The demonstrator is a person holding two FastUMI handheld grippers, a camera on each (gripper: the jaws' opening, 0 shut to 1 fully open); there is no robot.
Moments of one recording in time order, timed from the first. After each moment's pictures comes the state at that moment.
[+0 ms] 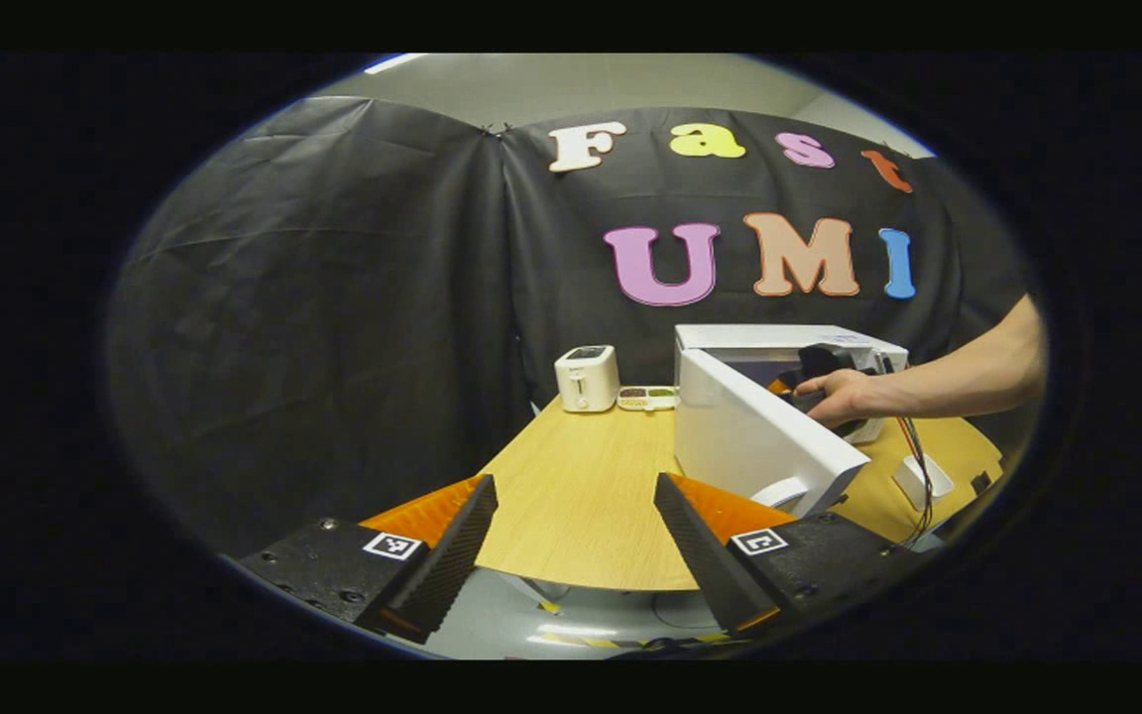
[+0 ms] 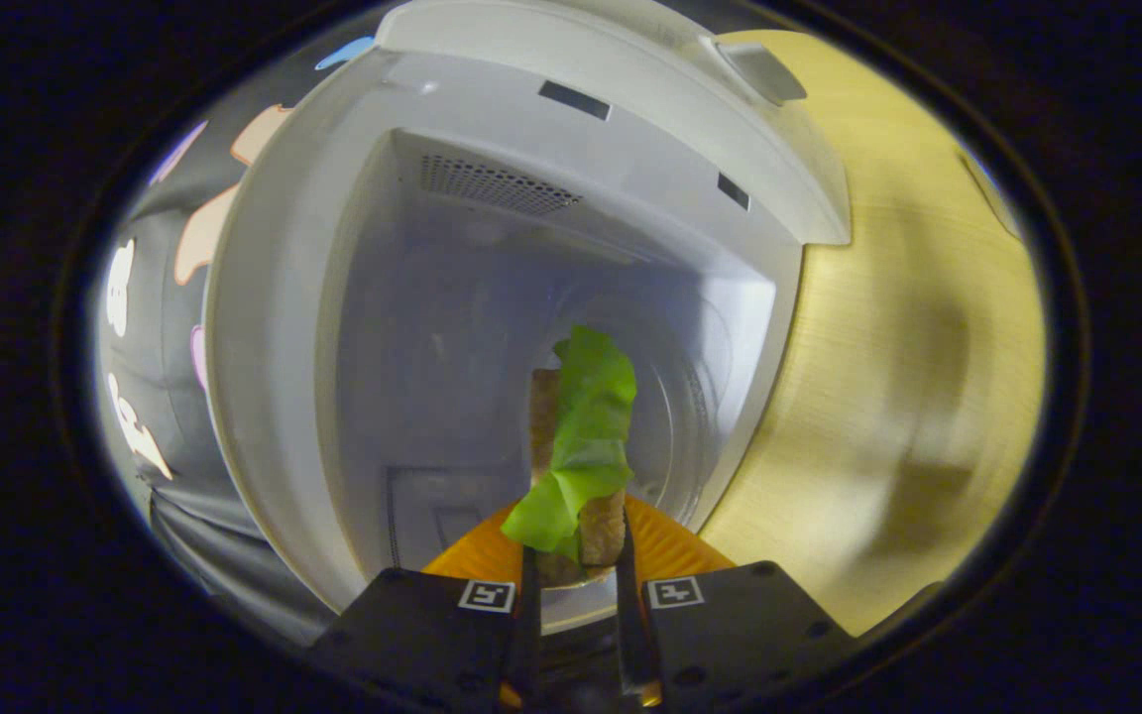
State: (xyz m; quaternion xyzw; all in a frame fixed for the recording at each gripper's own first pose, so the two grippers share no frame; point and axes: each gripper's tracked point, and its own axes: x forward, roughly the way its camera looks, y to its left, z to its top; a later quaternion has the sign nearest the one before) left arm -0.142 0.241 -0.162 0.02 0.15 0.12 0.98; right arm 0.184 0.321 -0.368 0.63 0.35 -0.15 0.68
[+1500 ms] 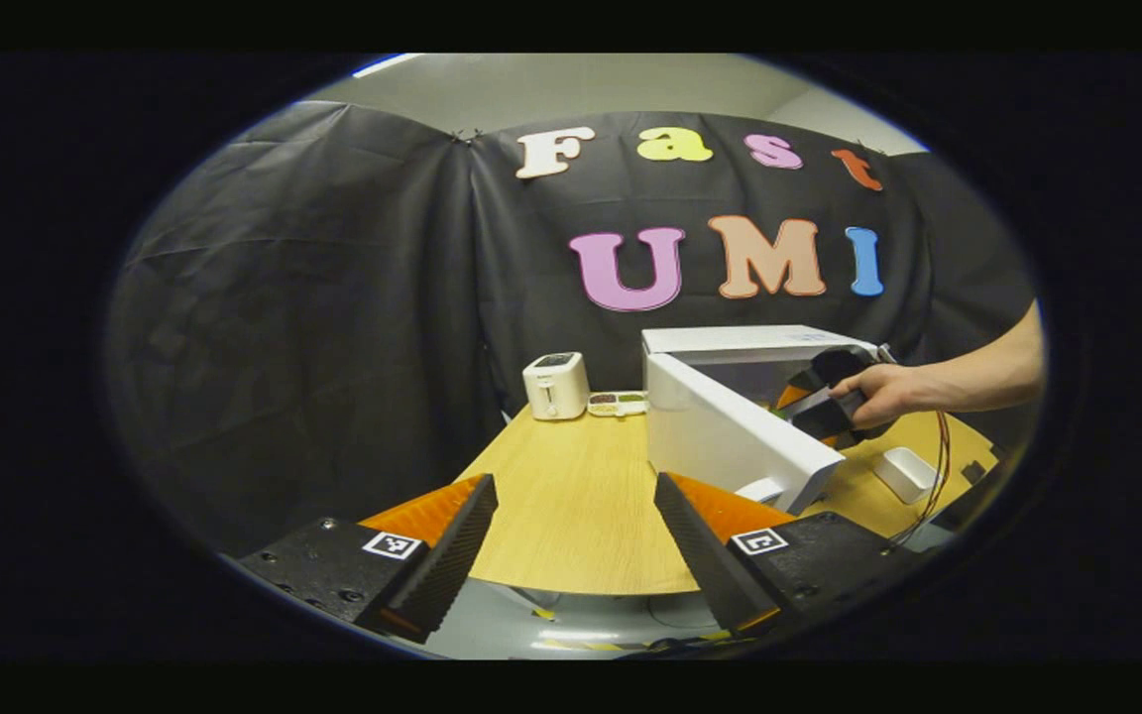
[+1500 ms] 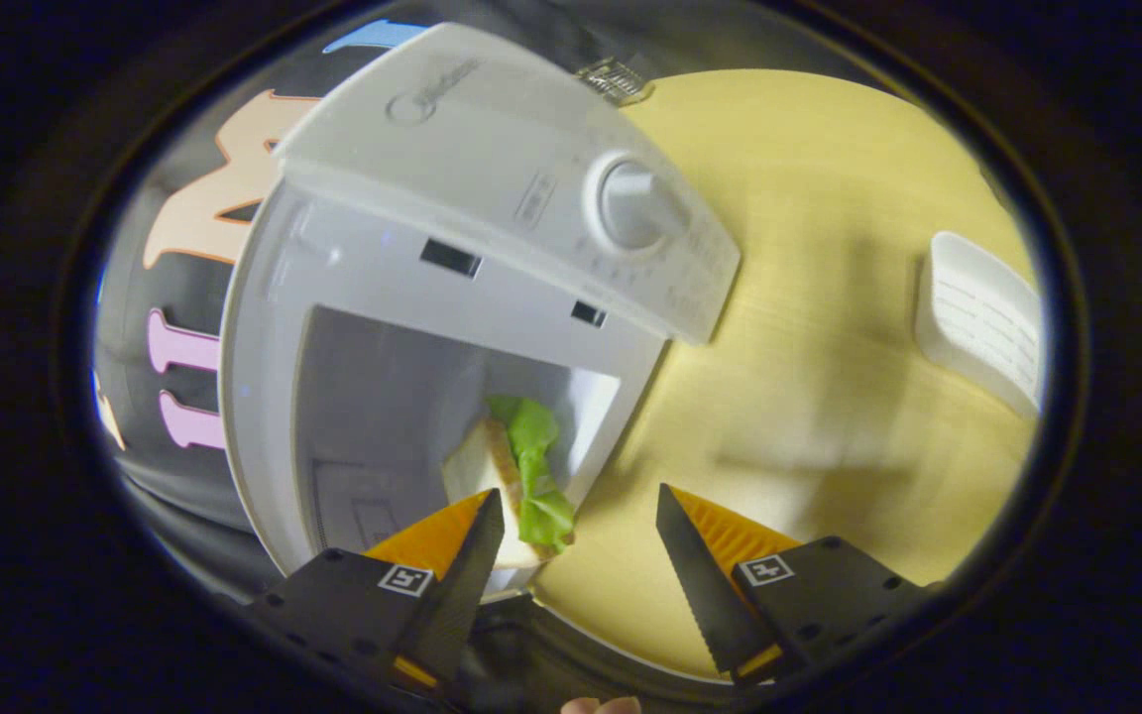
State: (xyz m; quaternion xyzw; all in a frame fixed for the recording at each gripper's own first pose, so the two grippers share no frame) left arm -0.130 0.217 -0.162 0.04 0.14 0.07 0.99; right arm 0.105 0.226 -0.375 0.53 0.43 -0.19 0.71
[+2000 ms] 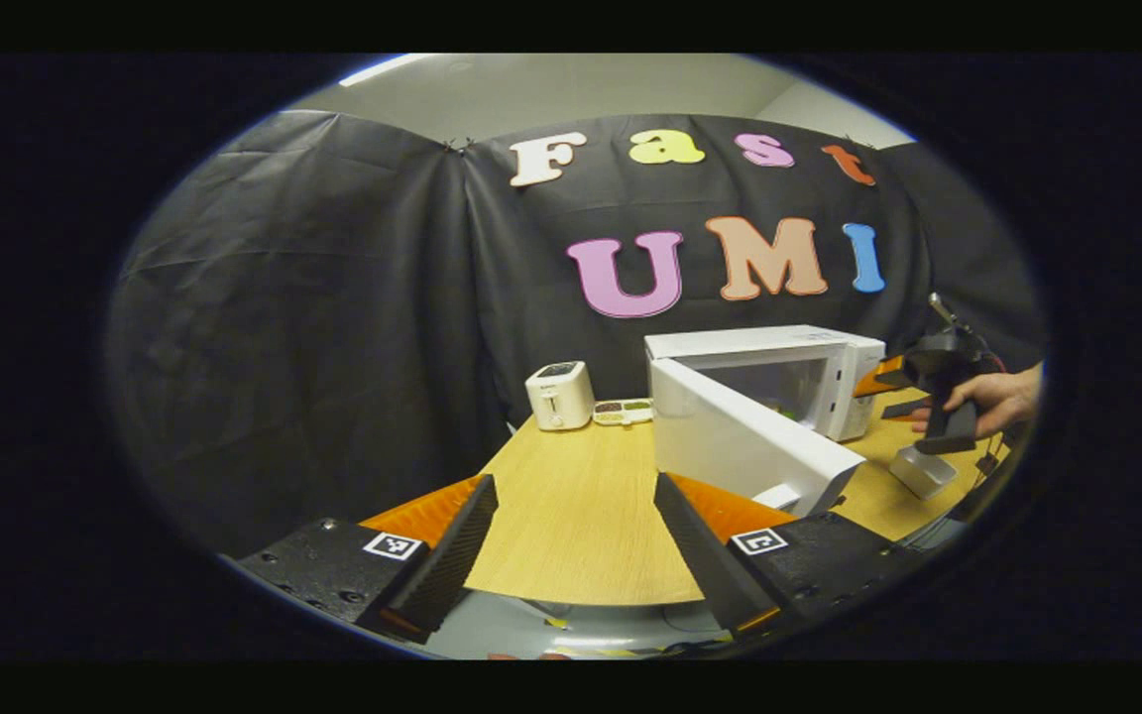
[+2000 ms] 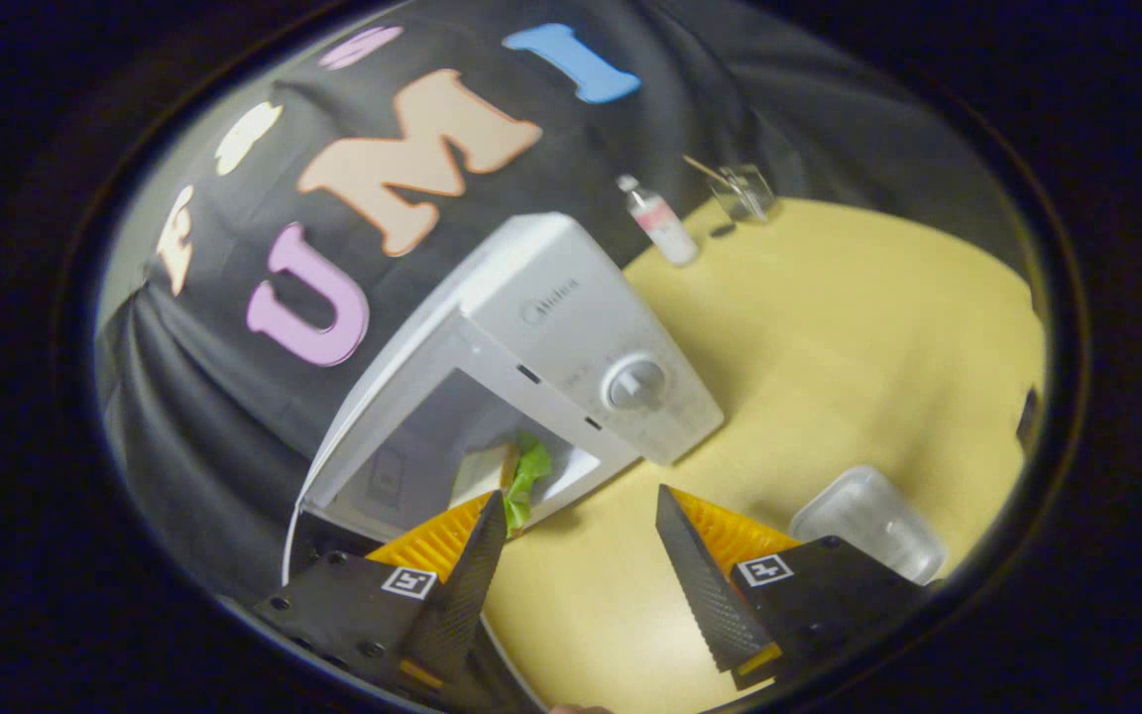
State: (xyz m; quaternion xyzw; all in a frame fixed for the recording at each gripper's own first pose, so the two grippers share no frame) left arm -0.114 0.224 -0.170 0.05 0.13 0.08 0.99; right arm 0.067 0.130 -0.292 0.33 0.33 -0.03 0.88
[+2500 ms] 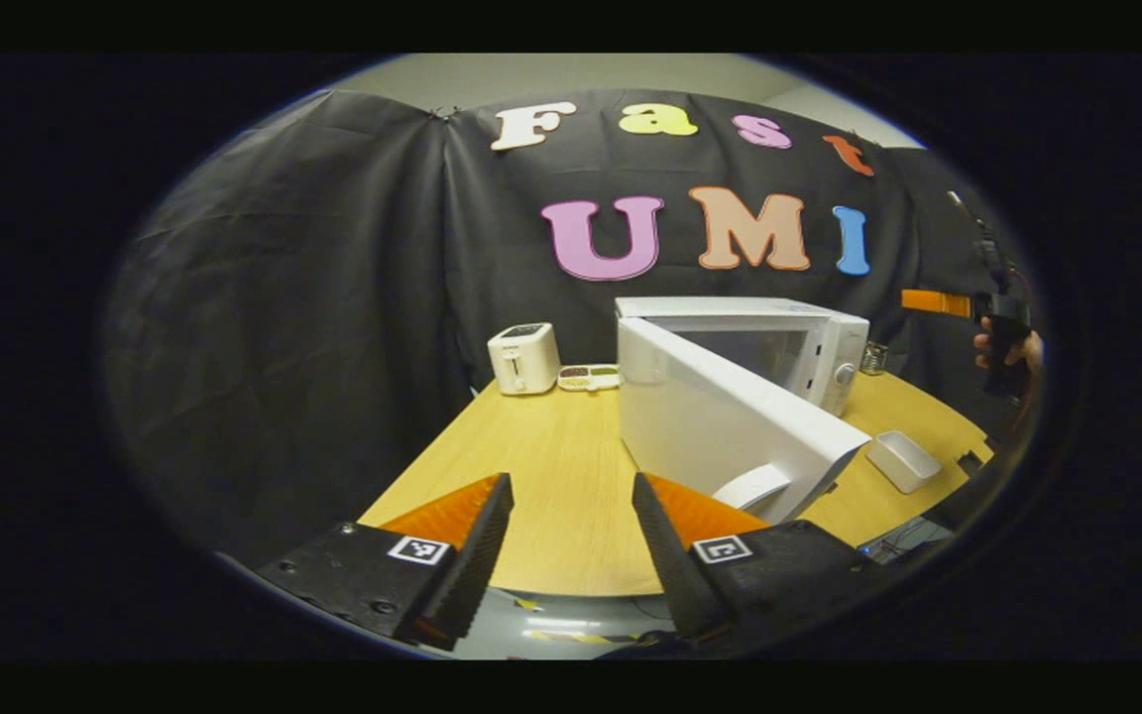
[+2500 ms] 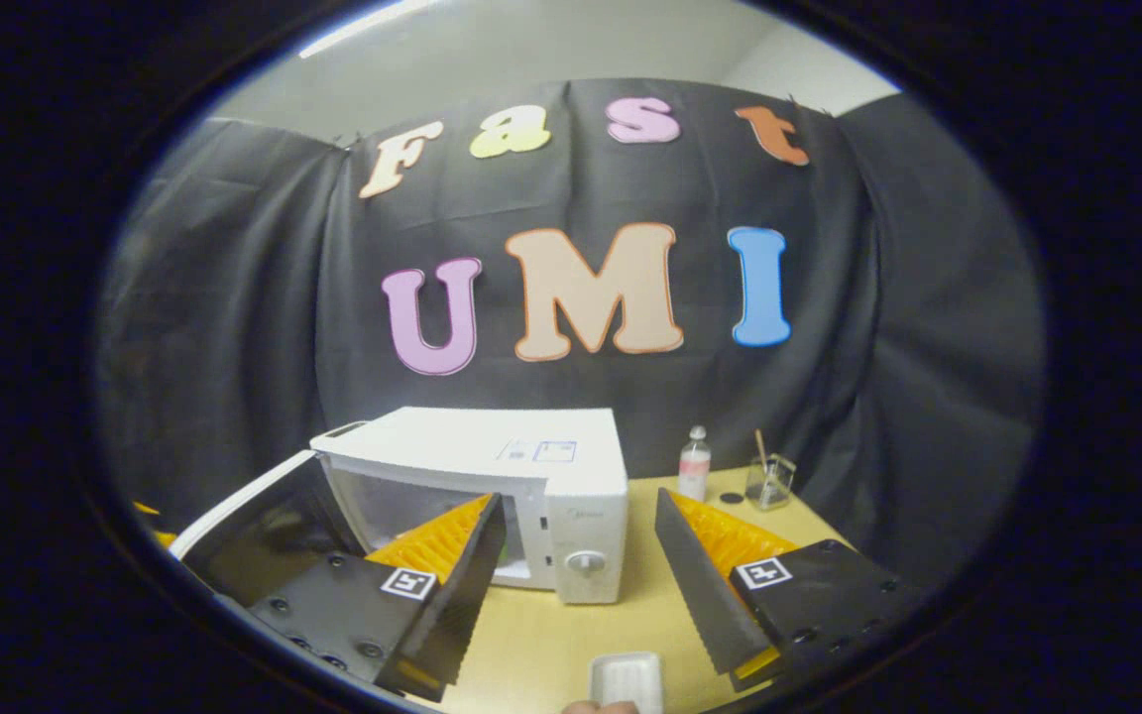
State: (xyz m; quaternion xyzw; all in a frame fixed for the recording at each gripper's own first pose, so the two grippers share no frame) left arm -0.099 0.192 -0.216 0.02 0.19 0.03 0.98; right arm 0.049 0.059 -0.125 0.04 0.11 0.04 0.99
